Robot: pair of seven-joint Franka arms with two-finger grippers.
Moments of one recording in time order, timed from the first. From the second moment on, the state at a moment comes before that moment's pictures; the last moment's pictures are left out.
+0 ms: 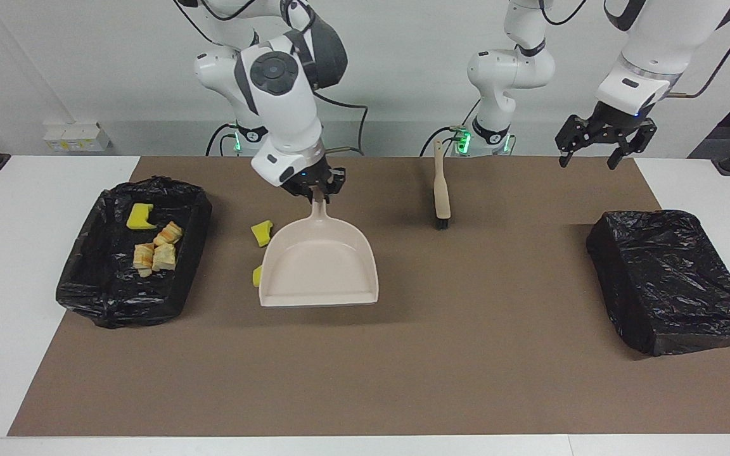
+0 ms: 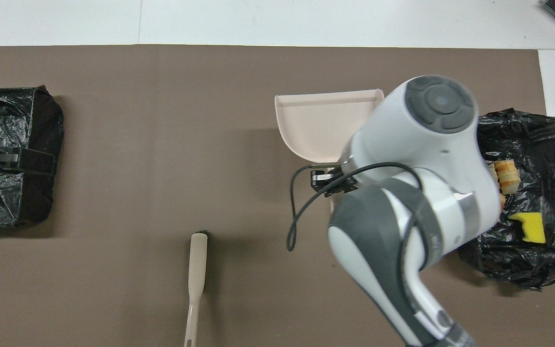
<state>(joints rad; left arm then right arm) -0.09 -0.08 -0.03 -1.62 -0.01 1.59 0.00 0.39 0.19 0.07 -1.65 0.14 1.75 0.46</state>
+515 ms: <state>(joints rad) -0.09 -0.08 -0.03 -1.62 -0.01 1.59 0.00 0.59 0.37 0.07 -1.65 0.16 2.01 0.60</state>
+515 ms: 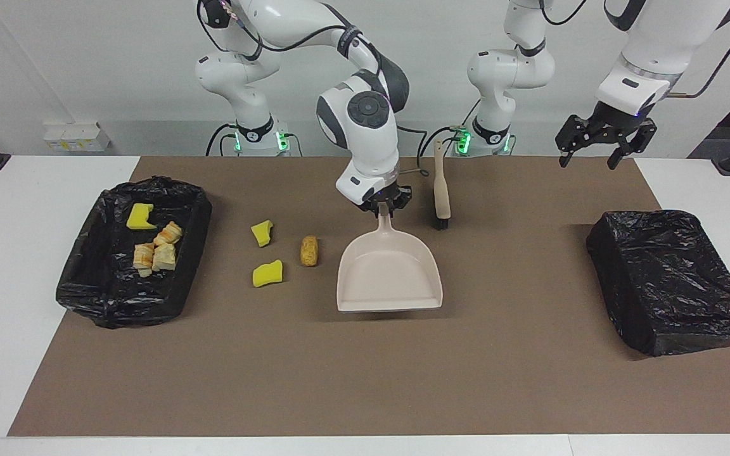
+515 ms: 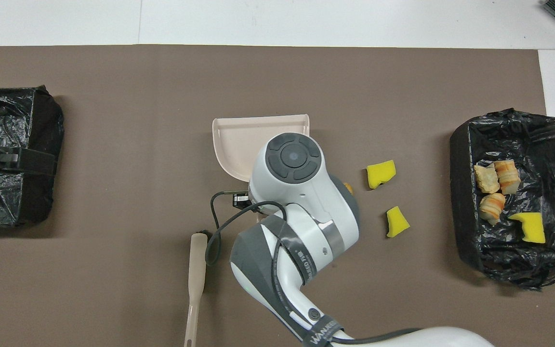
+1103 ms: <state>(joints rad) -0.09 -0.08 -0.03 -1.62 -0.01 1.59 0.00 0.61 0.45 0.07 -1.65 0.20 2.10 0.60</state>
